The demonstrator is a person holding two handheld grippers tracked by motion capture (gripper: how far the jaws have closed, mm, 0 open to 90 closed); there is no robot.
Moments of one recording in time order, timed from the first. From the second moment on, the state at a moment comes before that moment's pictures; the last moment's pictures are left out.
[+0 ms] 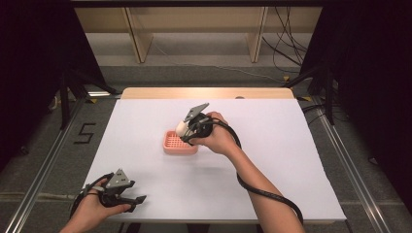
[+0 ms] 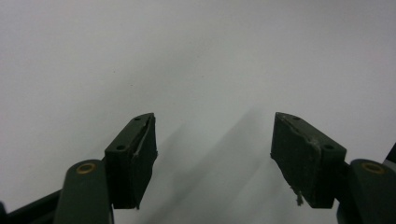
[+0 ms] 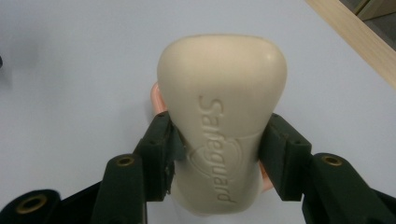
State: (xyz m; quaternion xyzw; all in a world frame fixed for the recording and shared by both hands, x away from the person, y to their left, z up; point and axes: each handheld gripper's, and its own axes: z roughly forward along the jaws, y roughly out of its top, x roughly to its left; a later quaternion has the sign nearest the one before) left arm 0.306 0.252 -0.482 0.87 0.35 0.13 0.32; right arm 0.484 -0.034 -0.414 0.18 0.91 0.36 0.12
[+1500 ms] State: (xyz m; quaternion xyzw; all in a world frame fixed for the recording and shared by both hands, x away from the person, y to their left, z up) left arm 0.306 0.253 -0.481 0.87 0.35 0.13 0.32; right arm 0.494 -0.023 -0.428 0.19 0.91 0.35 0.11
